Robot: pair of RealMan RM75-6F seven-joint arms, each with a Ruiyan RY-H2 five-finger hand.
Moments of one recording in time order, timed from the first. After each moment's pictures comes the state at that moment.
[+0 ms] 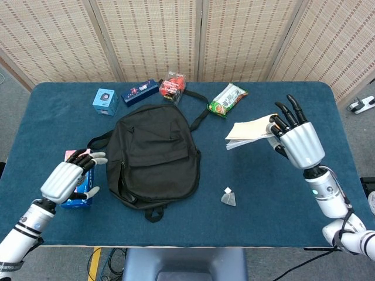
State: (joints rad) left arm -0.45 -0.99 -0.16 -1.82 1.54 1.07 -0.08; right arm 0.60 -1.26 0.14 -1.26 -1.60 1.58 -0.08
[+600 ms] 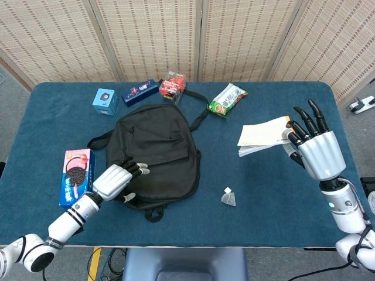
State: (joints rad) left arm -0.67 -1.25 -0.15 -1.69 1.45 0.84 0.14; right arm 0.50 -1.17 0.16 -1.39 -1.64 1.64 -0.13
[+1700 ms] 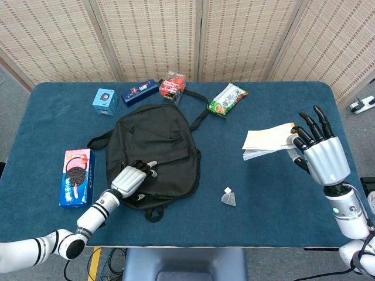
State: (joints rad) left arm -0.78 -1.49 -0.12 -1.49 1.16 0.80 0.30; right arm 0.44 -1.19 0.18 -1.37 -1.67 1.65 -0.10
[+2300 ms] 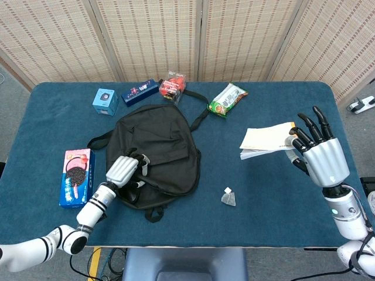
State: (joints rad) left arm -0.73 -1.59 -0.16 -1.28 1.30 0.93 -0.03; right arm 0.44 -1.20 0.19 -1.38 -1.70 1.67 -0.09
